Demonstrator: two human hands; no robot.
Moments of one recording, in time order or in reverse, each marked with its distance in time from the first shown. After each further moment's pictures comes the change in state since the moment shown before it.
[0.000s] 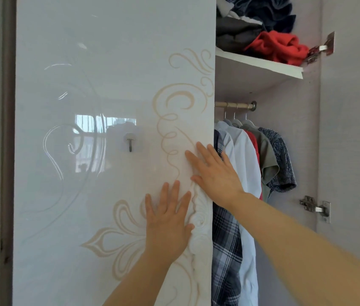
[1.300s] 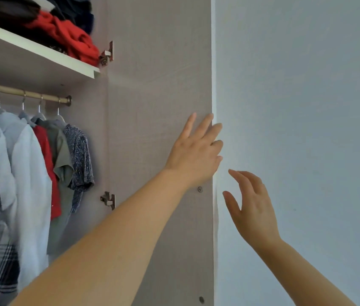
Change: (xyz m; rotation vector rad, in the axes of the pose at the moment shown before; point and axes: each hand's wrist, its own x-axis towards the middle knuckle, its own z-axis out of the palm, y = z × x) left_hand 0.186 0.444 -0.198 -0.495 0.218 0.625; right_hand -0.375 0.299 -0.185 -0.219 0.498 0.570
